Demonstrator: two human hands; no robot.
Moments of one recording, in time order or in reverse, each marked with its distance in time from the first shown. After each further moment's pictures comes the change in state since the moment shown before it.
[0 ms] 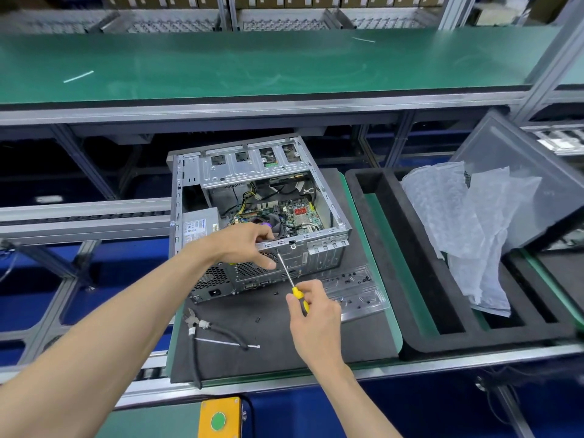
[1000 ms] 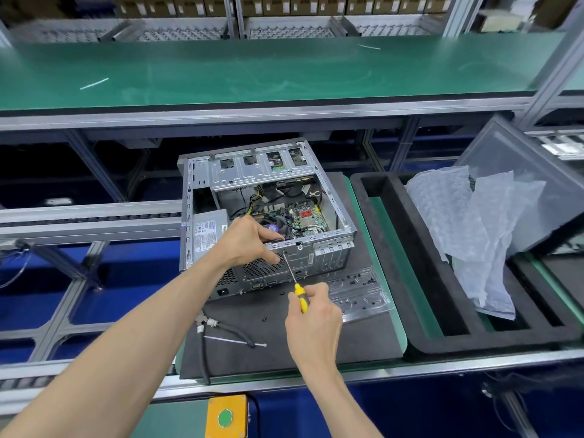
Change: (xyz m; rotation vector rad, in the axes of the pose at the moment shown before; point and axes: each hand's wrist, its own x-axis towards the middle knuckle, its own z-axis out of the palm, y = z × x) left_hand -0.003 -0.001 0.013 -0.177 0.330 -0.065; right_hand -0.013 -0.036 0.007 -0.068 0.102 0.165
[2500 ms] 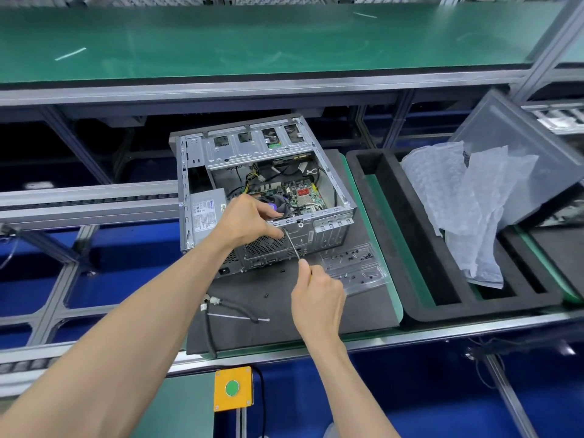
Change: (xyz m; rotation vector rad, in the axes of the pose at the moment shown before) left_hand -0.011 0.007 0.001 -0.015 0.101 0.005; right_hand -0.002 -0.009 0.001 -0.213 0.110 -0.032
